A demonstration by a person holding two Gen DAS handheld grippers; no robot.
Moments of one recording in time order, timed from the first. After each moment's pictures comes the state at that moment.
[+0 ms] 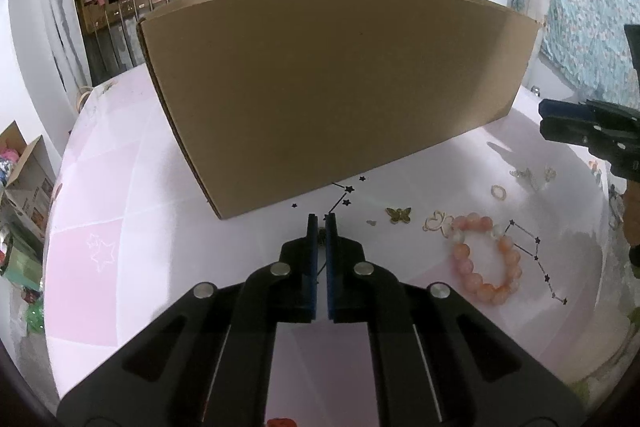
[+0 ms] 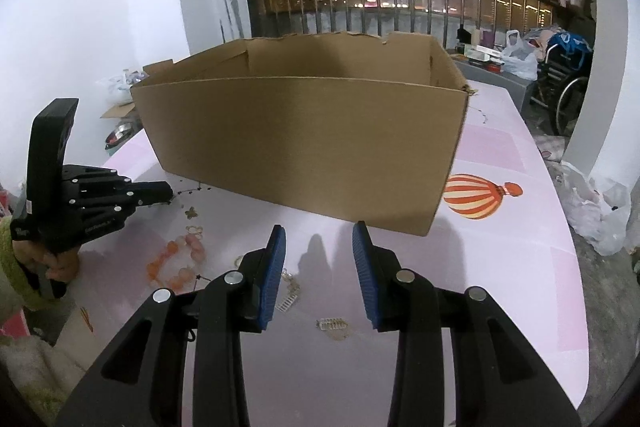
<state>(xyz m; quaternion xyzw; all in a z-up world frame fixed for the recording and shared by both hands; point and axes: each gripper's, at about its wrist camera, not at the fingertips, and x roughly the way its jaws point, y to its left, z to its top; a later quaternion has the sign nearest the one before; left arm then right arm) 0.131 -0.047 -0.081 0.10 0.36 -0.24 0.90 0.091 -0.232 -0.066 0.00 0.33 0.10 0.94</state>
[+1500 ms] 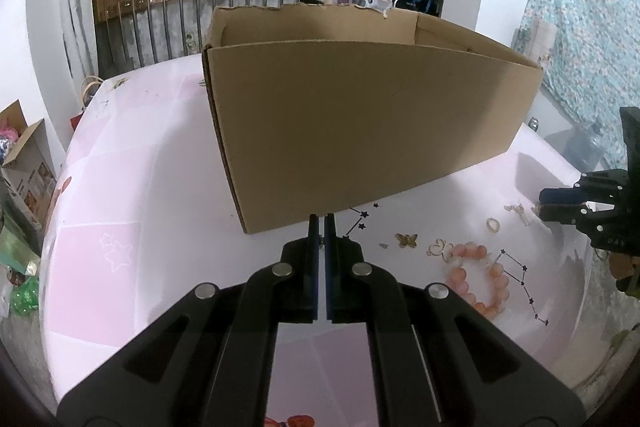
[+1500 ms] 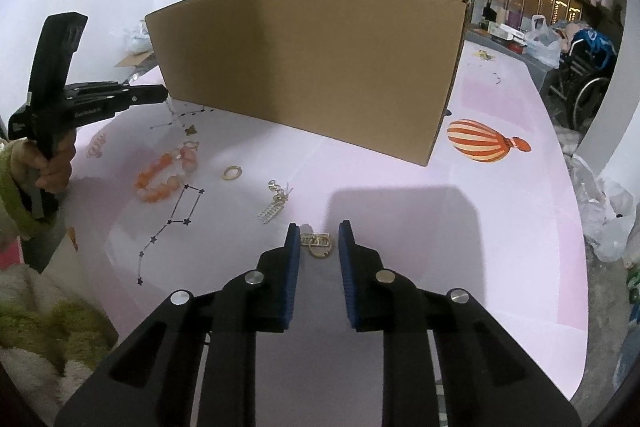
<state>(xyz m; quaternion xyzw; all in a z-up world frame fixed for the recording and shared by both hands) 0.138 -0.026 -0.059 0.05 0.35 -0.24 0.91 0.082 -0.250 -0.091 -0.03 0.39 0.15 0.91</state>
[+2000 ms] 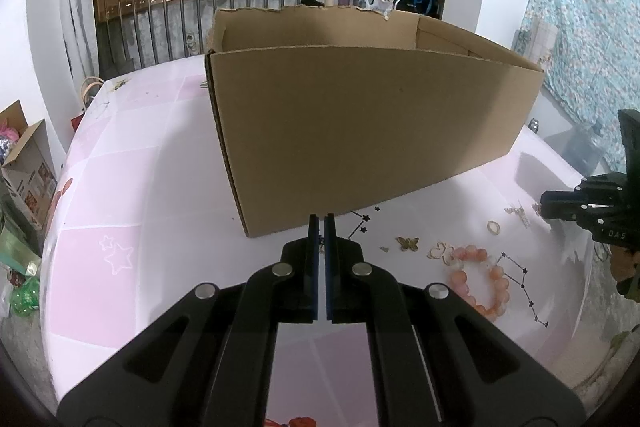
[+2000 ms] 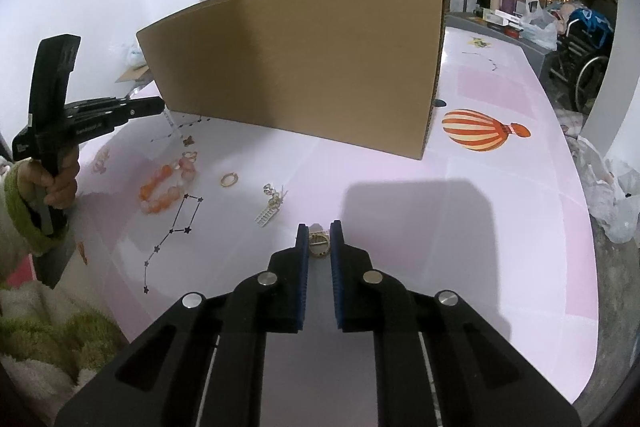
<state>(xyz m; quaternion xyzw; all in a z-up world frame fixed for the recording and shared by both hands) 0.140 -0.026 -0.060 0.05 0.34 -0.24 0.91 0.080 -0.255 -0.091 -0.01 0.39 0.14 0.91</state>
